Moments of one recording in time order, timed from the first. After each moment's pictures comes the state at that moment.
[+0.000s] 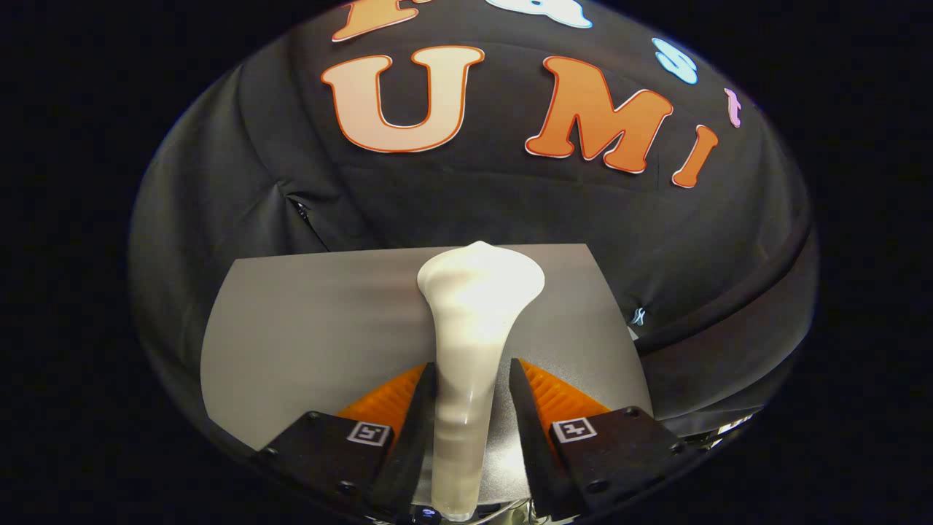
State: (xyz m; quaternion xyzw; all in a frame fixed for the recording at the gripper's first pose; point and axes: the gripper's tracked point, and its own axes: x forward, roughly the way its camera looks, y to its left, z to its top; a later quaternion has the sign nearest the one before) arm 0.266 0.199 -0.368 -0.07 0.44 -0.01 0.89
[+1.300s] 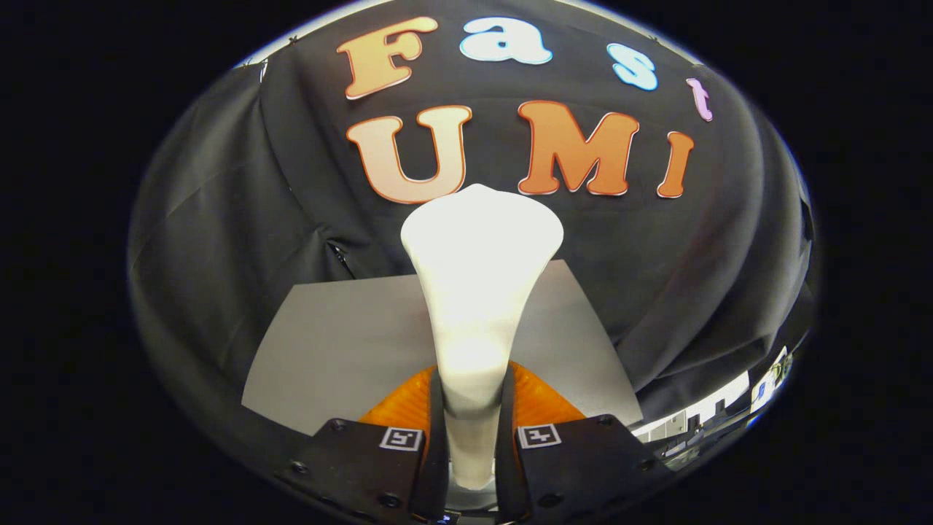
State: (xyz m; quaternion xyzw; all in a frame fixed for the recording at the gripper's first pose) arm 0.176 0.189 -0.276 -0.02 0.32 0.04 0.95
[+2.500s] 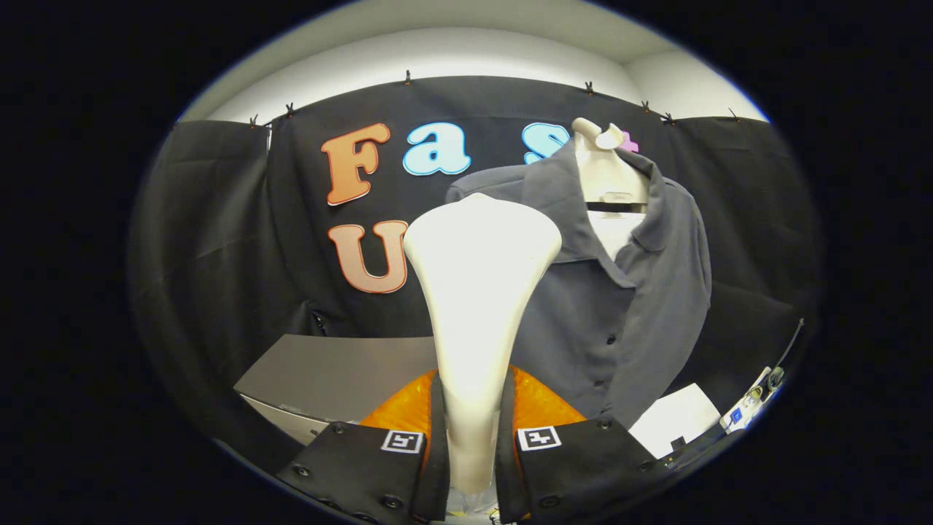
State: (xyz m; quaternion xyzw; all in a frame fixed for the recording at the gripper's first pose) arm 0.067 -0.038 -0.110 -0.02 0.15 0.02 0.99
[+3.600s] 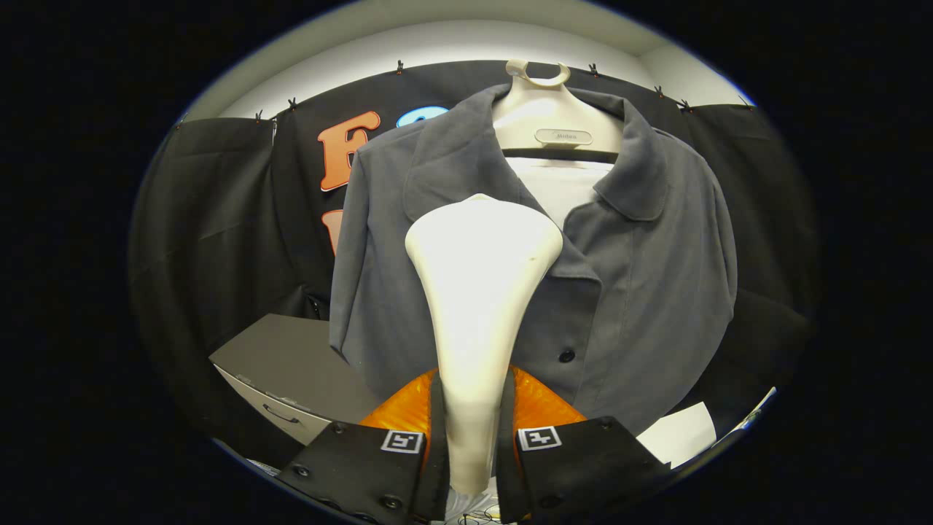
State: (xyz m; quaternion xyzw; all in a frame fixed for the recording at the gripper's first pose) arm 0.124 -0.140 -0.160 -0.04 0.17 0.08 0.98
